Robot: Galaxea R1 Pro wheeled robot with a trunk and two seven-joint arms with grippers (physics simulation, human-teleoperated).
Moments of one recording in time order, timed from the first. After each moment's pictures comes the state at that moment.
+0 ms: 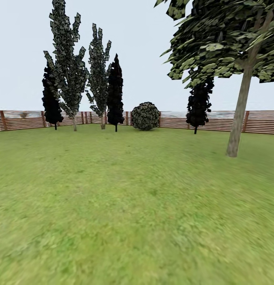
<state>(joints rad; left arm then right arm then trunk) 0.01 -0.01 0.00 -0.06 0.04 -0.01 -0.11 -0.07 0.02 -0.01 0.00 0.00 -0.28 0.00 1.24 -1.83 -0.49</state>
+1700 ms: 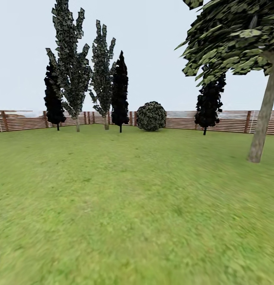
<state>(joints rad) 0.01 0.00 0.01 -0.06 0.04 -0.01 -0.10 -0.07 0.02 -0.01 -0.05 0.00 -0.28 0.01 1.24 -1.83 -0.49</state>
